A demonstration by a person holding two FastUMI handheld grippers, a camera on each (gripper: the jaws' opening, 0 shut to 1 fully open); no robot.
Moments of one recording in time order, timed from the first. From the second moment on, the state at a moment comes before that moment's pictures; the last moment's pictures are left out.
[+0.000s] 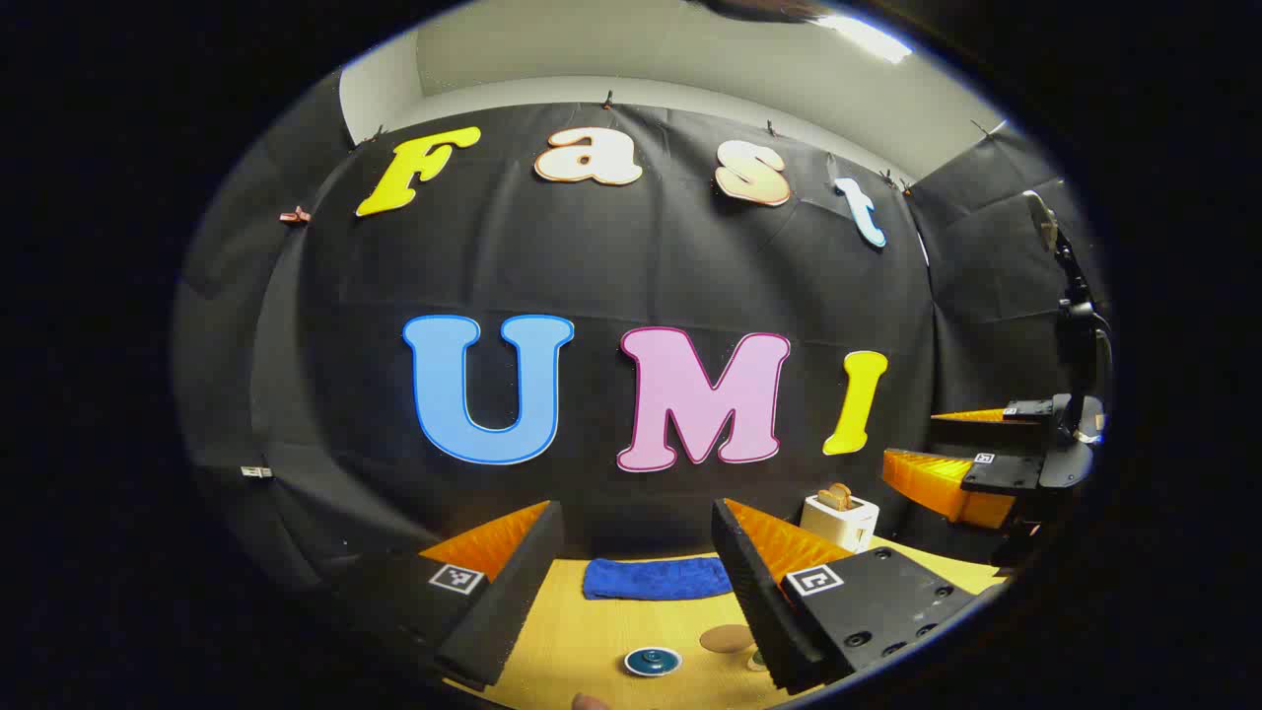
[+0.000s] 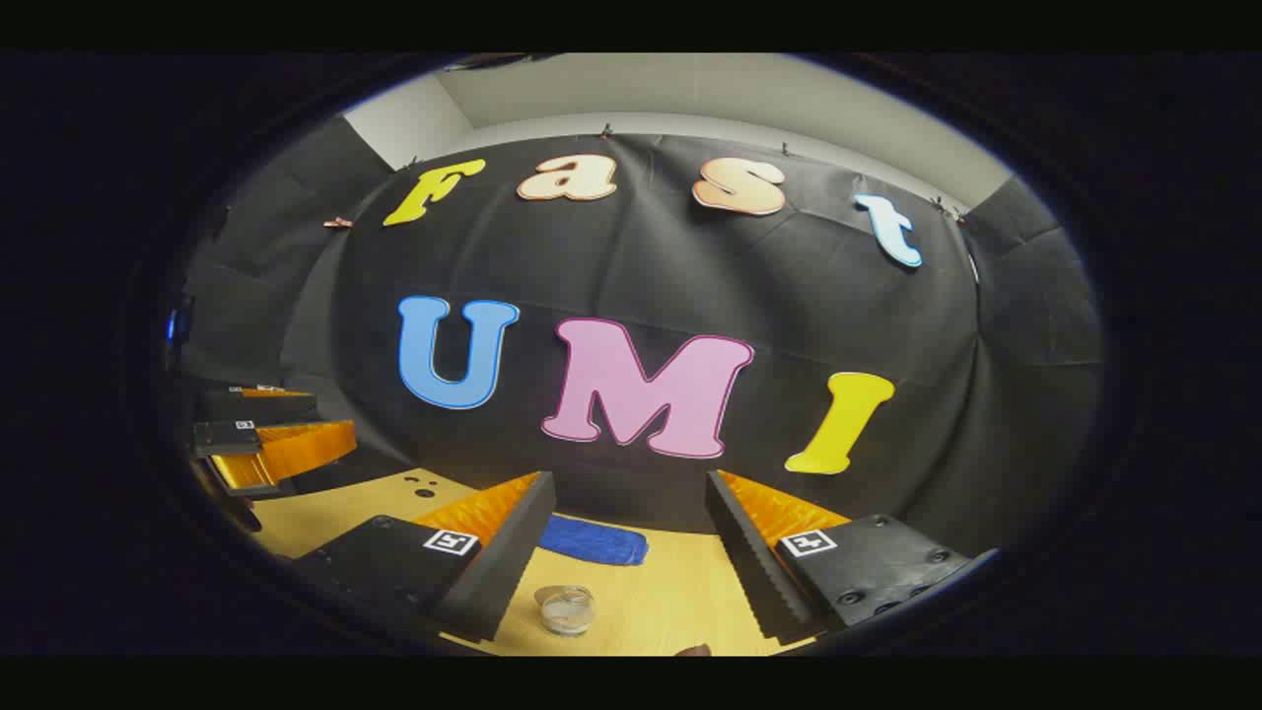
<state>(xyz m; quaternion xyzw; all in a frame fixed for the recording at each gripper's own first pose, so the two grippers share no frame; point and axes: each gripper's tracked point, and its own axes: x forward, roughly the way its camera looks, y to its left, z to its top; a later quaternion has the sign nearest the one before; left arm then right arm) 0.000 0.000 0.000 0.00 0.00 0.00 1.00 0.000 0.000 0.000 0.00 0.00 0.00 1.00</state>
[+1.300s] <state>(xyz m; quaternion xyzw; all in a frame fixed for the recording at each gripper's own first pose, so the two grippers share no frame) 0.074 -0.002 -0.279 0.02 0.08 -0.02 1.00 0.029 0.032 -0.175 0.04 0.03 0.01 1.00</state>
